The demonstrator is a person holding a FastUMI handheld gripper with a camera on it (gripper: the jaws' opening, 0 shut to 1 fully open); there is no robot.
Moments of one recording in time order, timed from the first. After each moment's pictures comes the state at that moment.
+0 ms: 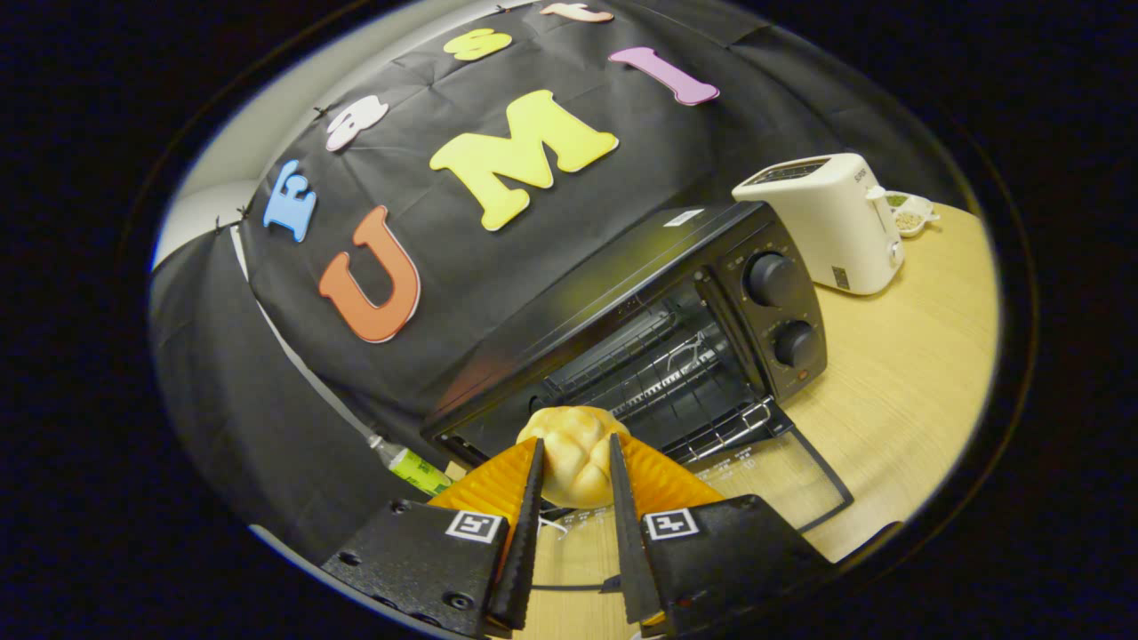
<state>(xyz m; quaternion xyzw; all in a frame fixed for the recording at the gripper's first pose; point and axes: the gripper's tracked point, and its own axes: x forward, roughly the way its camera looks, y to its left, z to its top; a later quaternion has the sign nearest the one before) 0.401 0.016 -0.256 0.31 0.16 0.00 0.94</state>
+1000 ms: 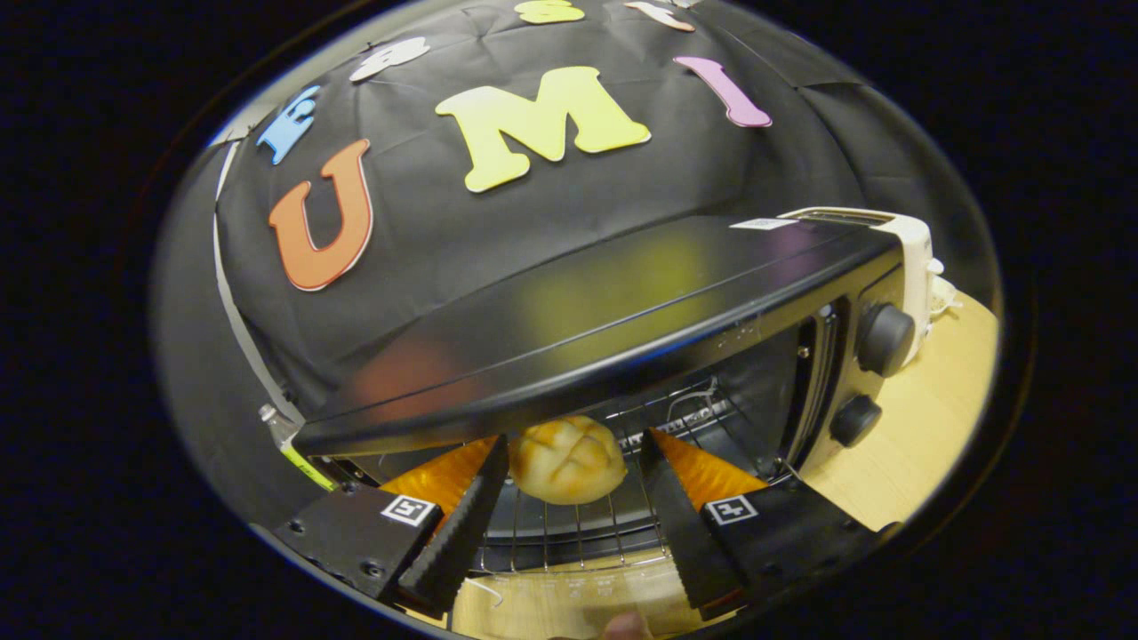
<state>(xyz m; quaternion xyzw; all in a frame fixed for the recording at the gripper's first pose) 0.469 0.003 -0.273 0.19 0.18 -0.07 0.96</state>
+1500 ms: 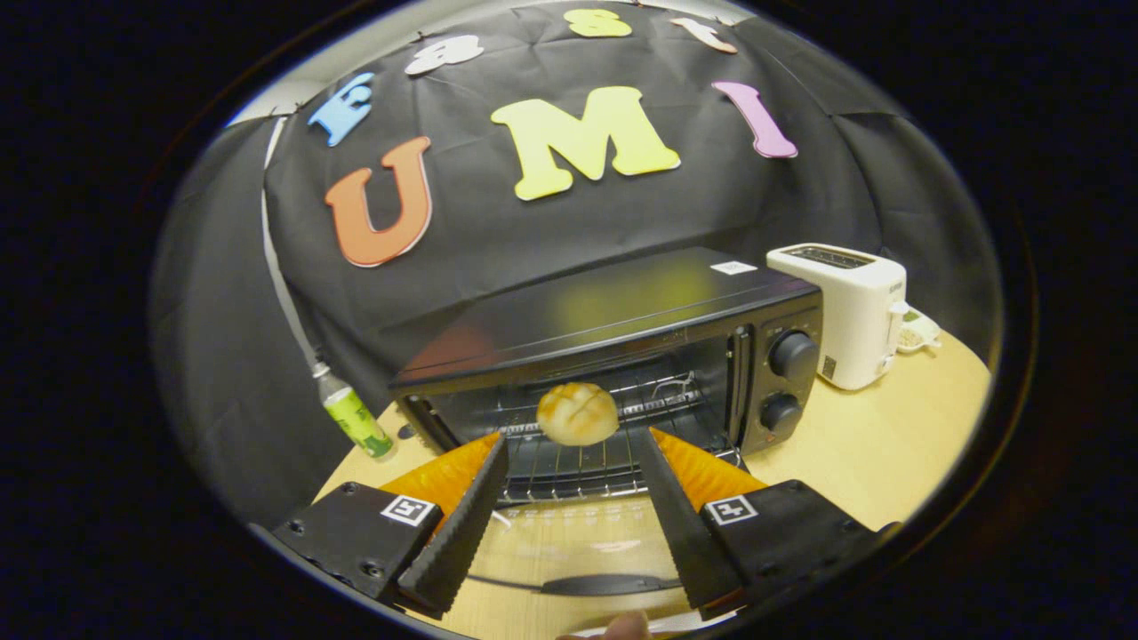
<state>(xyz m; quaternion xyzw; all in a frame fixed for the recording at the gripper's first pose) 0.361 0.023 -0.231 0.13 0.18 -0.01 0.98</state>
